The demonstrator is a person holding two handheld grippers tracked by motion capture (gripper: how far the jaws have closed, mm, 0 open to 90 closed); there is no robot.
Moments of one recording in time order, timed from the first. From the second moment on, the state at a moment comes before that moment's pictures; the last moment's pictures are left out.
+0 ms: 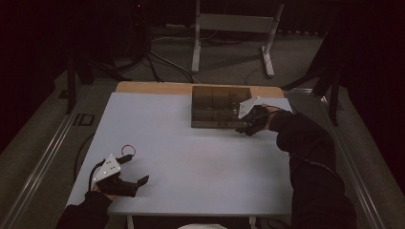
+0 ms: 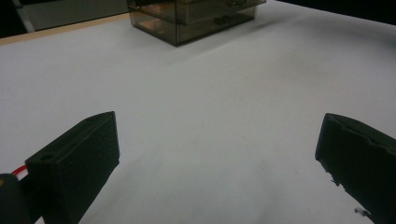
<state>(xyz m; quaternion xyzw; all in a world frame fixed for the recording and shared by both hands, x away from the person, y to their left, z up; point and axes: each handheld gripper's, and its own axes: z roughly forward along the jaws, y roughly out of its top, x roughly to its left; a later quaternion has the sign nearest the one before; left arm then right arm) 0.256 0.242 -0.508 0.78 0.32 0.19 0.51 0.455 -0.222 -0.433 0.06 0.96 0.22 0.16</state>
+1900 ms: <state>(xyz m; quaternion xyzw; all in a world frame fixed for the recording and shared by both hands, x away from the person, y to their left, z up) 0.256 0.243 -0.508 0.77 0.32 0.19 0.51 0.471 -0.208 -0.447 -0.02 0.98 0.18 0.07</state>
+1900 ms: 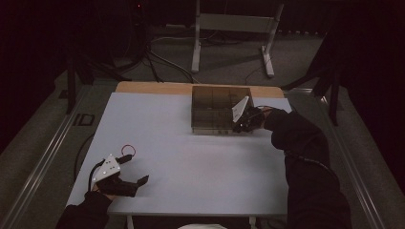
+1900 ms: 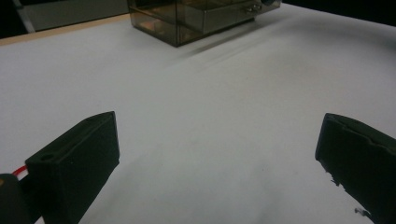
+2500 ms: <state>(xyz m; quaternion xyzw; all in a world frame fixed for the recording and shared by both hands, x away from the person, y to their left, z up) 0.256 0.243 -0.508 0.77 0.32 0.19 0.51 0.461 -0.210 -0.449 -0.01 0.98 0.18 0.06</state>
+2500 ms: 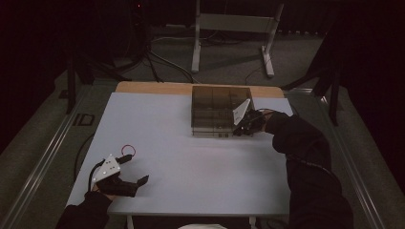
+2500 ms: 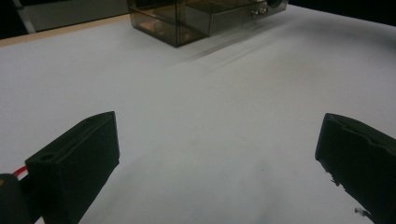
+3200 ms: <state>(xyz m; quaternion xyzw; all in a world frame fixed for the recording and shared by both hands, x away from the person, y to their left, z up) 0.256 0.242 -0.508 0.78 0.32 0.19 0.51 0.458 -0.208 -0.450 -0.01 0.98 0.18 0.07</state>
